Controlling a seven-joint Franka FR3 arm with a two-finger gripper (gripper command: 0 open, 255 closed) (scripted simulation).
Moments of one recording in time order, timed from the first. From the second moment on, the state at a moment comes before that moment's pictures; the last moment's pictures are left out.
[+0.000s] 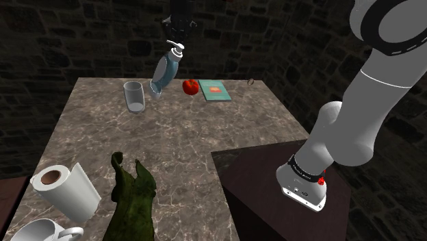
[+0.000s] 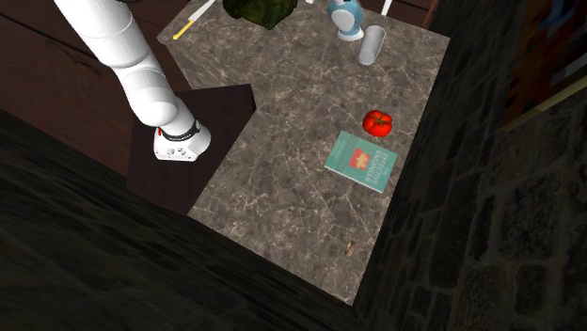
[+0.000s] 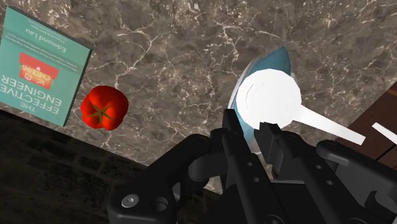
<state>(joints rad) 0.39 0.11 -0.10 -1.60 0.04 1.79 0.39</state>
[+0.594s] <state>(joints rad) 0.39 0.10 -0.10 -1.72 0.04 1.91 0.39</state>
